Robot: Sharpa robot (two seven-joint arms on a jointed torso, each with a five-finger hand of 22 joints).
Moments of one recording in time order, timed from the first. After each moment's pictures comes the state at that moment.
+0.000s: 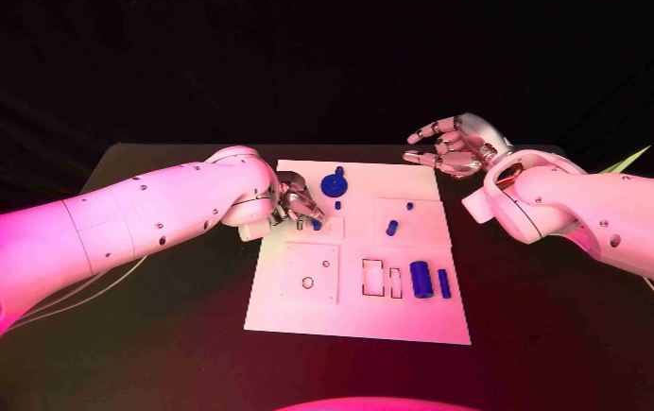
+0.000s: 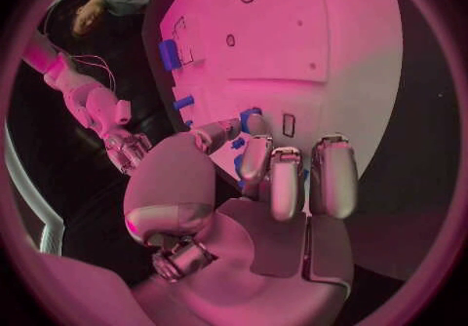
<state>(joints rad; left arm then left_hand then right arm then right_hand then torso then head) 1.29 -0.56 -0.07 1.29 -0.93 0.17 -0.53 0.95 -0.12 0.70 0.09 0.30 0.89 0.04 0.84 0.89 1.38 -0.05 1.31 1.16 1.47 -0.10 1.55 1.30 0.08 1.42 0.01 1.47 1.29 1.33 -0.92 -0.15 1.54 -0.73 -0.55 0.08 1.44 -0.13 0.14 0.29 0.10 0.84 0.17 0.26 0.36 1.39 0.08 1.37 1.30 1.46 0.02 1.55 1.29 0.04 1.46 0.12 1.38 1.30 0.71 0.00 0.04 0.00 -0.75</state>
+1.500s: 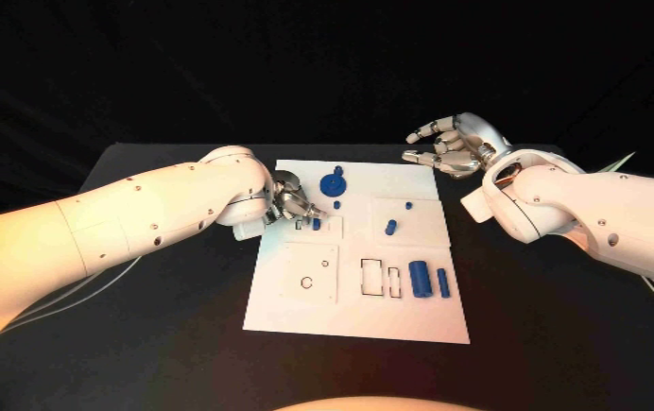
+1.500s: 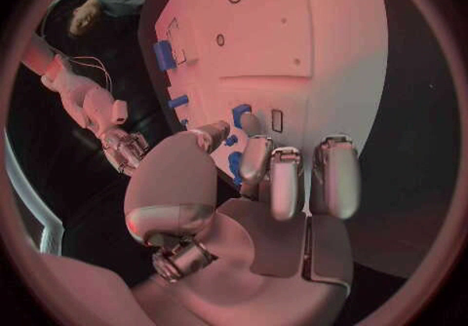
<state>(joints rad) 1.29 -0.57 -0.07 1.28 -0.95 0.17 -0.53 0.96 -0.16 0.50 0.27 0.08 0.95 0.00 0.80 0.93 1.38 -0.05 1.30 1.16 1.47 -0.10 1.55 1.30 0.05 1.42 0.01 1.47 1.29 1.33 -0.92 -0.15 1.54 -0.73 -0.55 0.09 1.44 -0.13 0.14 0.29 0.10 0.84 0.17 0.26 0.36 1.39 0.08 1.37 1.30 1.46 0.02 1.55 1.29 0.04 1.46 0.12 1.38 1.30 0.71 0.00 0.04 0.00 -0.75</state>
